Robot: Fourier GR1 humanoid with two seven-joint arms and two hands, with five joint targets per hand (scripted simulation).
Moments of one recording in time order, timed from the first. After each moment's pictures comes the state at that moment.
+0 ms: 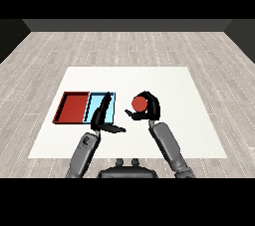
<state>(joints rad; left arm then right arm) -0.15 0.00 -0.29 -1.63 0.01 0.12 -0.16 -0.37 0.00 0.29 -1.51 -0.11 -0.36 -0.26</state>
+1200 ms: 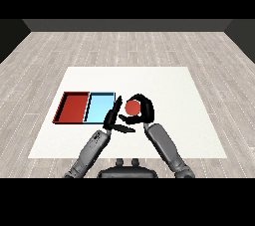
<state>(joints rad) -0.27 0.00 -0.44 -1.36 0.16 0.24 -0.25 -0.39 0.00 0.39 -1.50 -0.15 -0.40 -0.33</state>
